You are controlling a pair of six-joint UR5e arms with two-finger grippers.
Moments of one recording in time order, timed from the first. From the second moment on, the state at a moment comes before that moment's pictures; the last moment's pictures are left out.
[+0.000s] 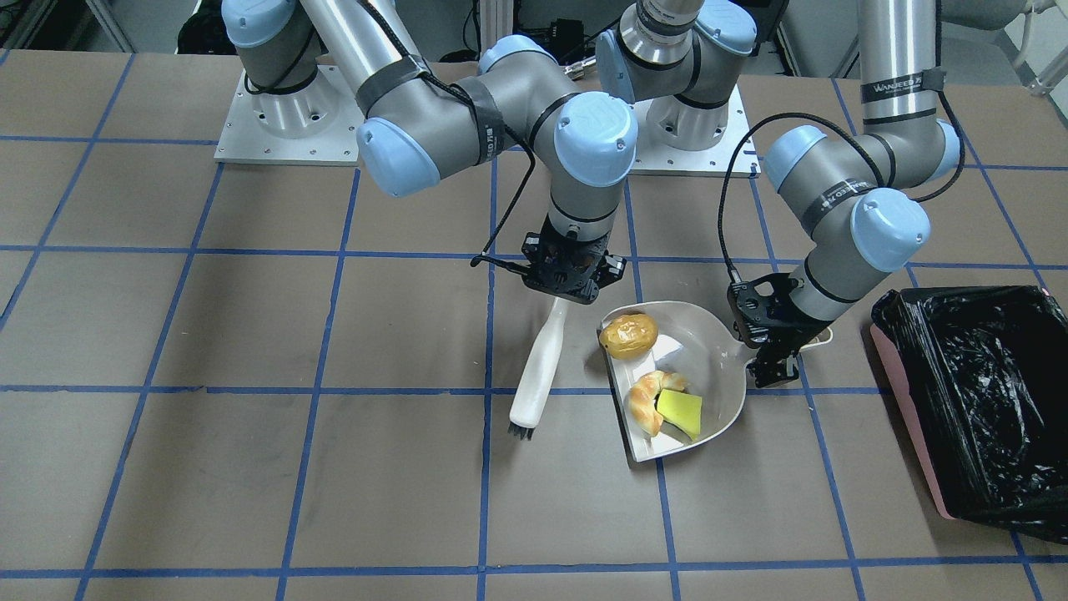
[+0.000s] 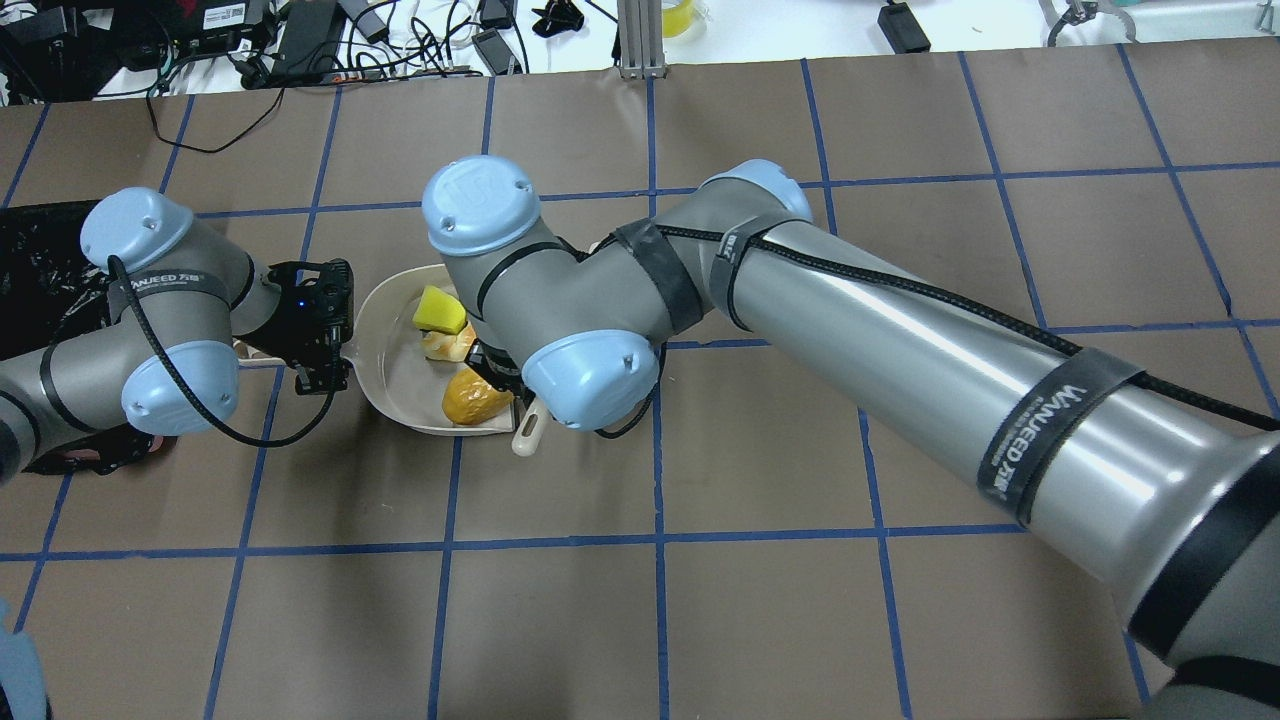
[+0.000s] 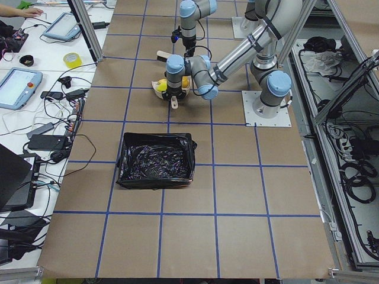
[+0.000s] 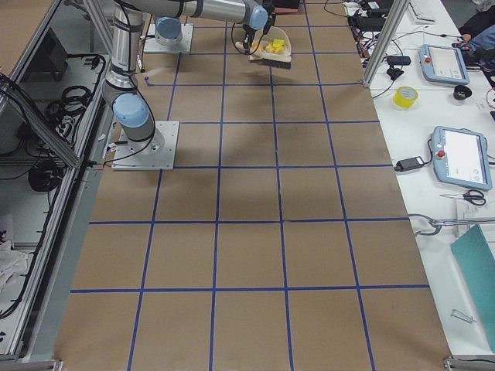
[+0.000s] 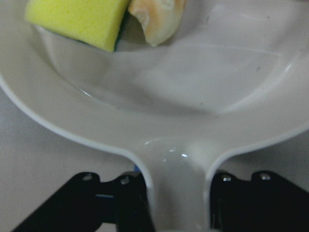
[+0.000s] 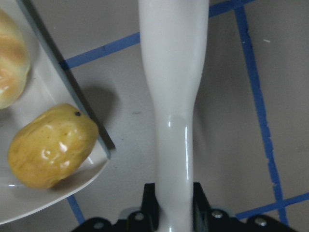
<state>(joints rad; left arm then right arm) -1.24 -1.83 -2.07 -0.79 1.40 1.75 2.15 -1.13 1.54 -1.92 -1.51 0.88</state>
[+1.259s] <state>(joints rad) -0.98 -1.77 -1.68 -1.33 1.08 1.74 1.46 -1.33 1.55 -1.69 -1.59 -0.07</state>
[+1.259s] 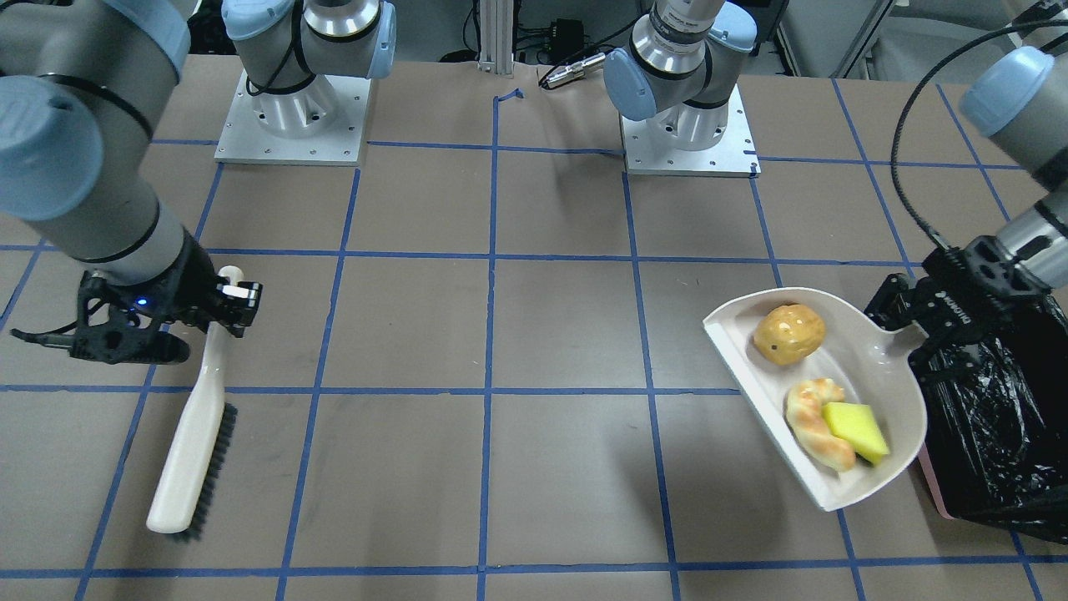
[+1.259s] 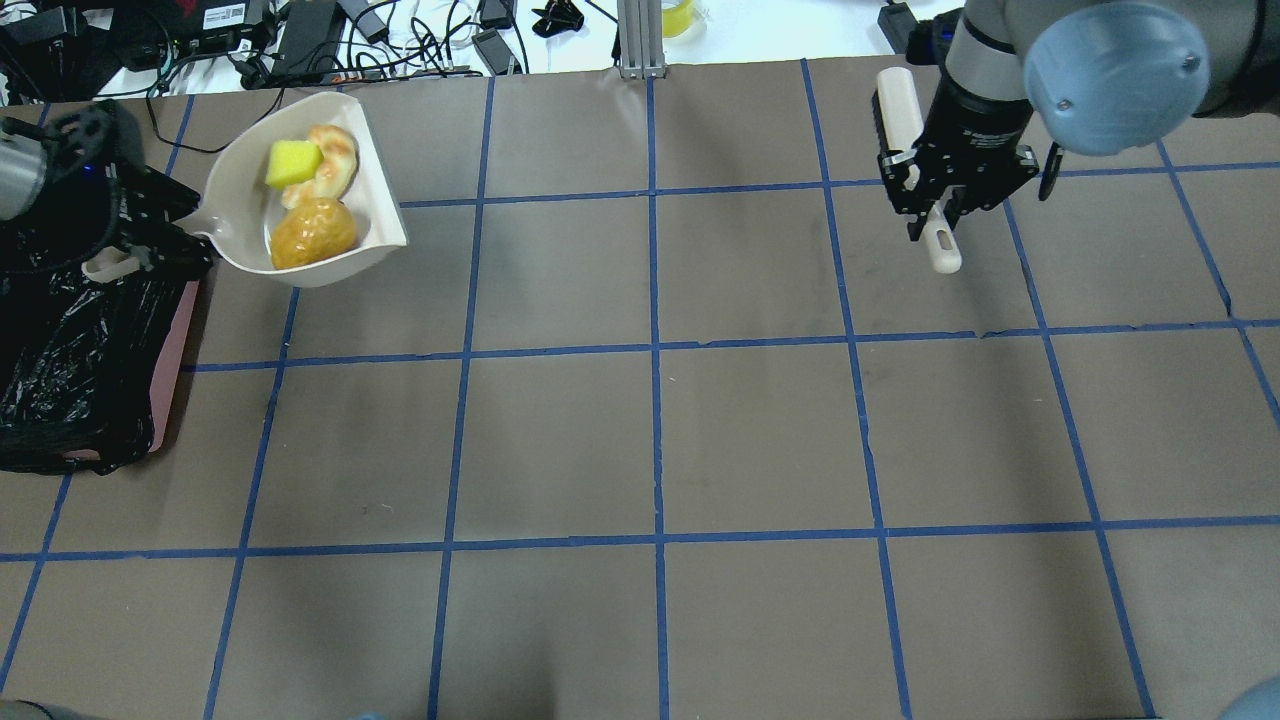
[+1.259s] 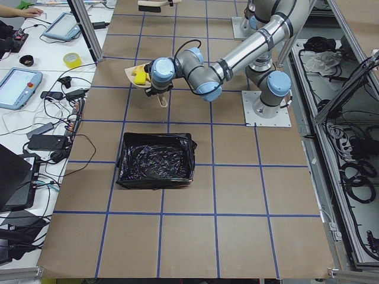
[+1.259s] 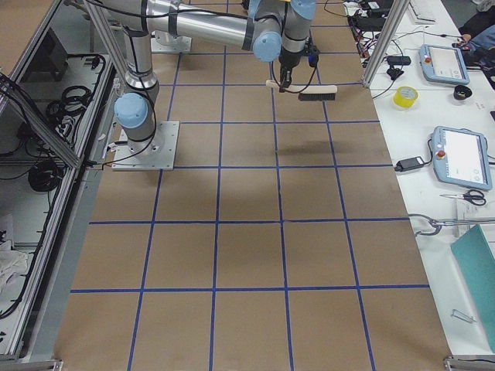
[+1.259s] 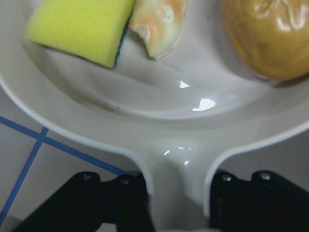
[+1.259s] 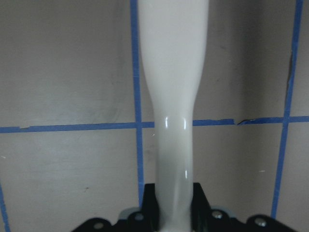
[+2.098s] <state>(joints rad) -0.68 -1.83 -1.52 -1.40 1.29 1.76 1.26 -1.24 1.56 -1.71 -1.62 -0.27</state>
